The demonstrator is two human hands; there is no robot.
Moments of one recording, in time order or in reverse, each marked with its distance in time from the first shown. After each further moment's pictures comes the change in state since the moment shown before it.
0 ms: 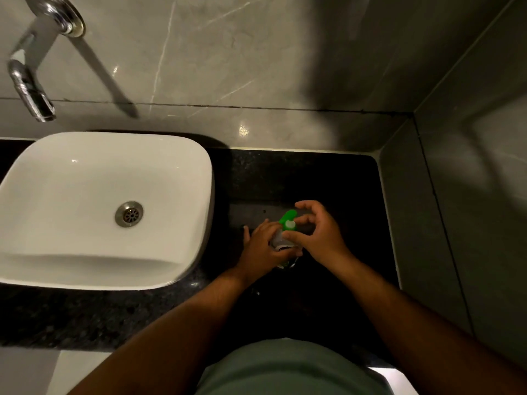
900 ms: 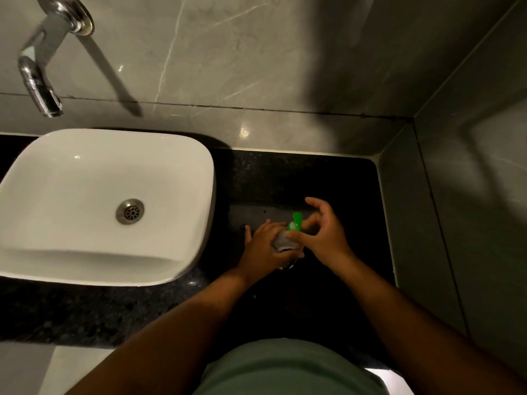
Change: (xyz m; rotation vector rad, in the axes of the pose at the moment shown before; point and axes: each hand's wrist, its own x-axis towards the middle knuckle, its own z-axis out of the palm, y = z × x) left_hand -0.003 0.005 0.002 -0.019 0.022 0.007; right_hand -0.005 -0.004 -0.006 0.056 0.058 0.007
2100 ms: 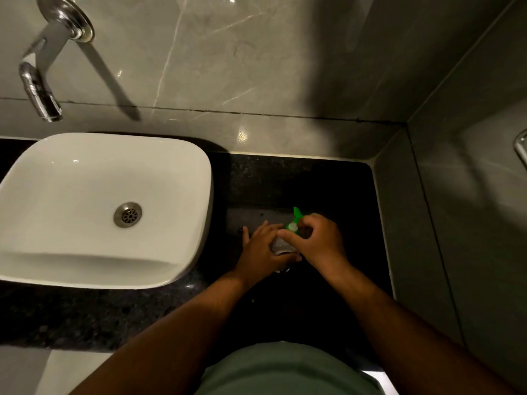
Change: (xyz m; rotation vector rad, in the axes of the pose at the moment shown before) left_hand 0.002 -0.004 0.005 0.028 0.034 0.041; right_hand 0.001 -0.007 0.005 -0.576 0.119 -0.083
